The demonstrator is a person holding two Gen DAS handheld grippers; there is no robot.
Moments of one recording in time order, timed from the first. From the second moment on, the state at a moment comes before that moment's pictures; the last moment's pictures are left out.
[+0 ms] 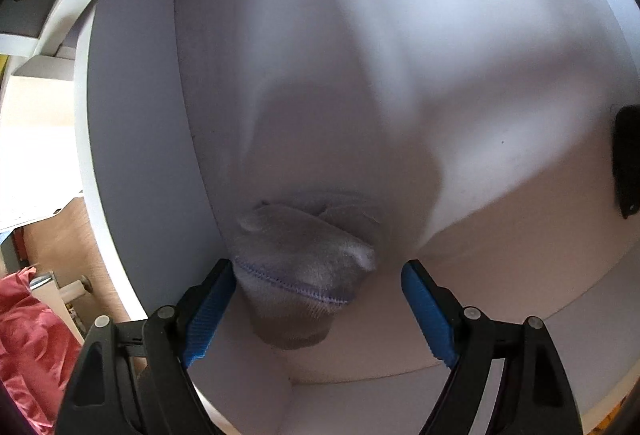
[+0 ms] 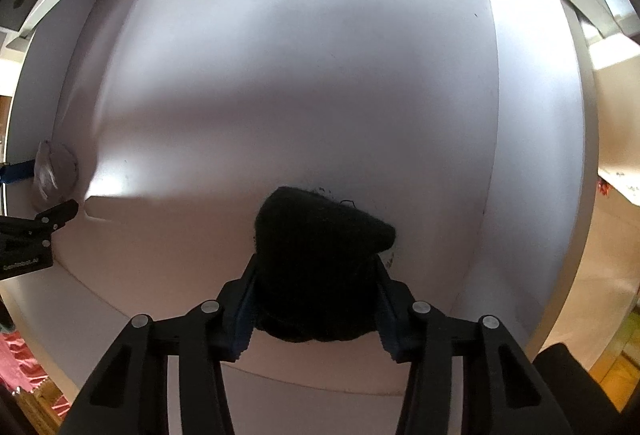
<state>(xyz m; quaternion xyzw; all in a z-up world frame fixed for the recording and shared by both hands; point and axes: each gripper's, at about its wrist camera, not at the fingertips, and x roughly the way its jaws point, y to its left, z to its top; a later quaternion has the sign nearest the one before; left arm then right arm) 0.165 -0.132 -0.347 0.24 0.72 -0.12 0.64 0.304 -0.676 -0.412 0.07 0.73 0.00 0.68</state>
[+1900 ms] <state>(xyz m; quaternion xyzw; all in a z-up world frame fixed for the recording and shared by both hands) 0.158 -0.117 -0.333 0.15 0.73 -0.14 0.66 0.279 -0.712 -0.210 0.18 0.65 0.06 0.74</state>
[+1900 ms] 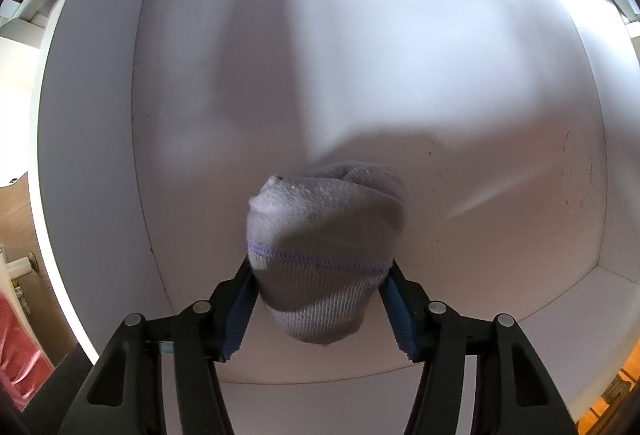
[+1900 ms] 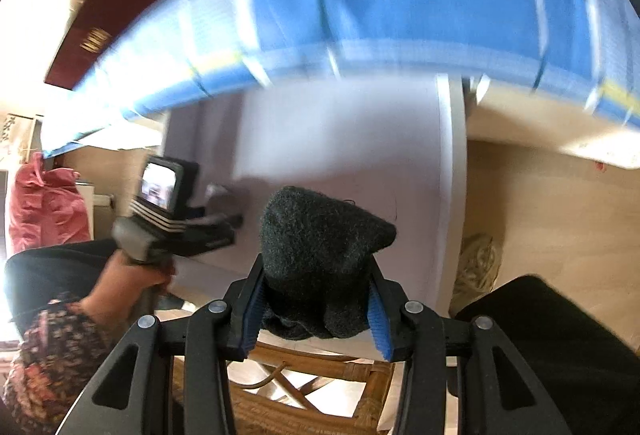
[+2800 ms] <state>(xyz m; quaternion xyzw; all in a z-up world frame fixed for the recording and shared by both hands) 0.157 -0.125 -0.334 0.15 0.73 -0.14 0.65 0.453 -0.705 -0.027 0.09 0.55 0.03 0.83</state>
